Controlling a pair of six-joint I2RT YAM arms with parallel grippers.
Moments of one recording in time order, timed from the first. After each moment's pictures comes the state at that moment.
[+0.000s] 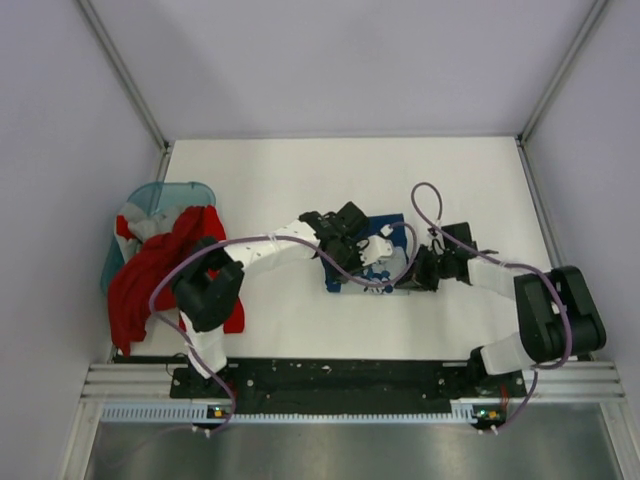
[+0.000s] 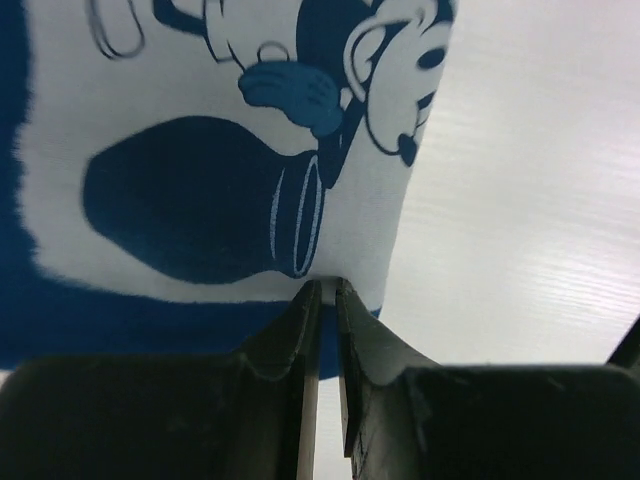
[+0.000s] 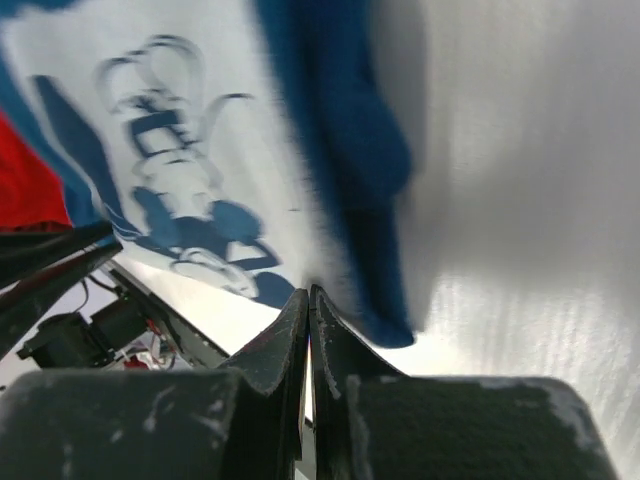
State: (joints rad) left arm -0.85 1.83 1.39 -0.71 0.25 0.45; right arm 0.21 1.43 0.58 -0.15 -0.58 0.67
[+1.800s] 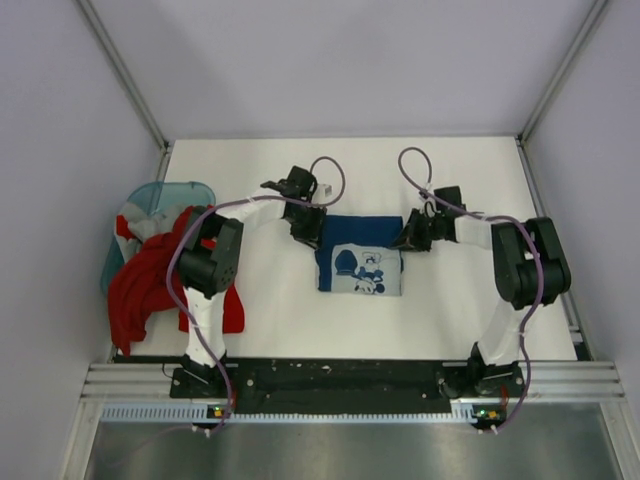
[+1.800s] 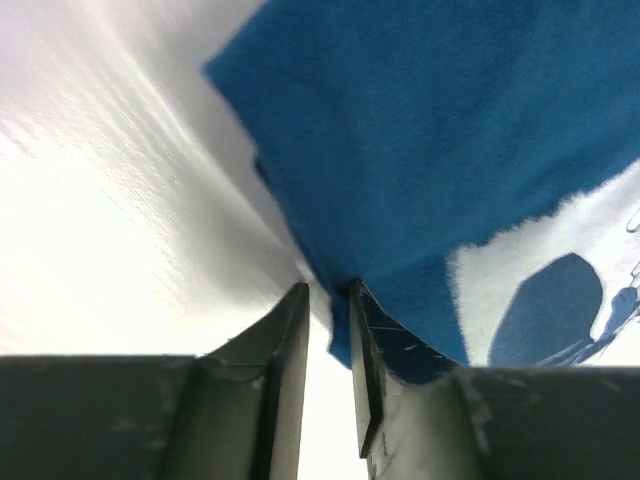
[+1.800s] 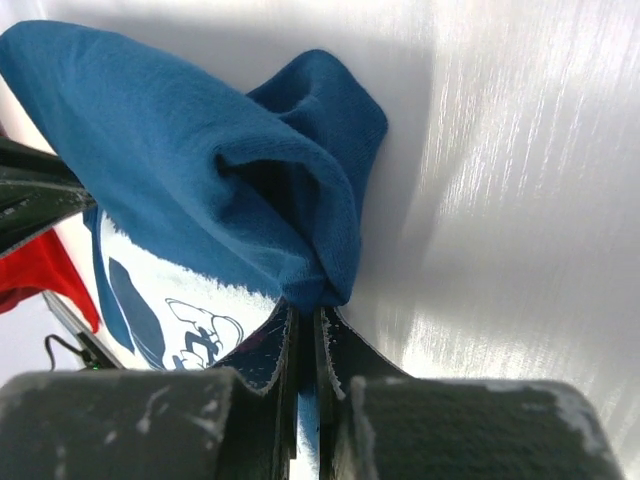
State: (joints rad) left arm -0.45 2.05 1.46 -0.59 0.34 -0.16; right arm 0.16 1.82 0.93 -0.10 -0.57 0.52
